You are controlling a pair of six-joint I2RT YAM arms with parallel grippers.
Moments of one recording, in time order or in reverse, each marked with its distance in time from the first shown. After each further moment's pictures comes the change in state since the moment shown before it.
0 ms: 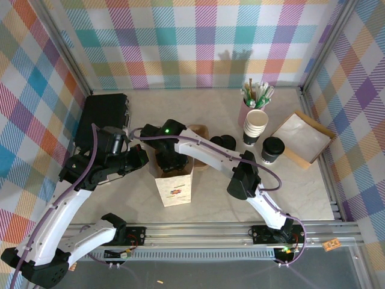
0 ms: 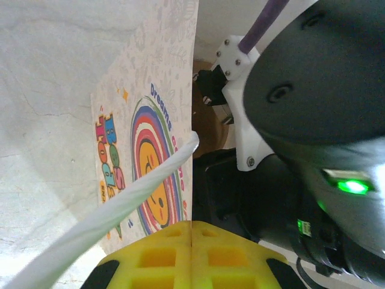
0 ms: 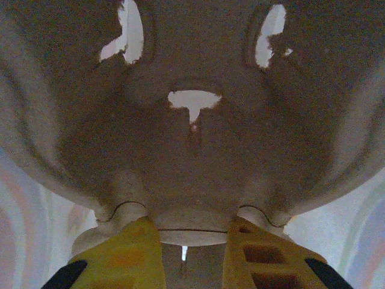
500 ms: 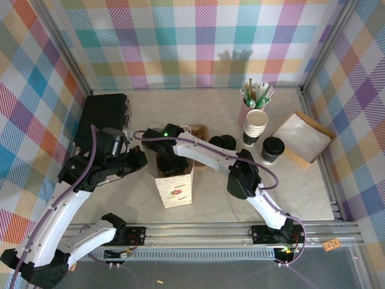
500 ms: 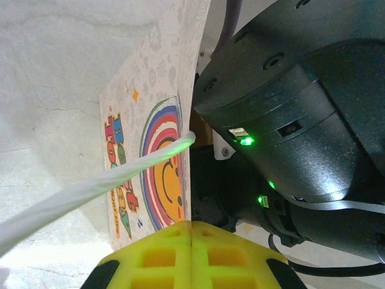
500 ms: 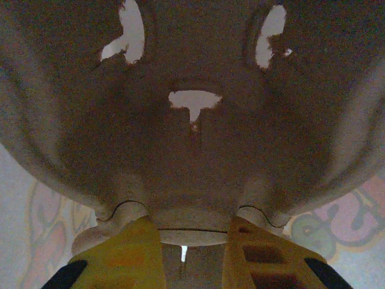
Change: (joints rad) left arm -0.001 -0.010 0.000 -0.027 -0.011 0.001; right arm -0.006 0.000 -0.114 0.076 -0.047 0.006
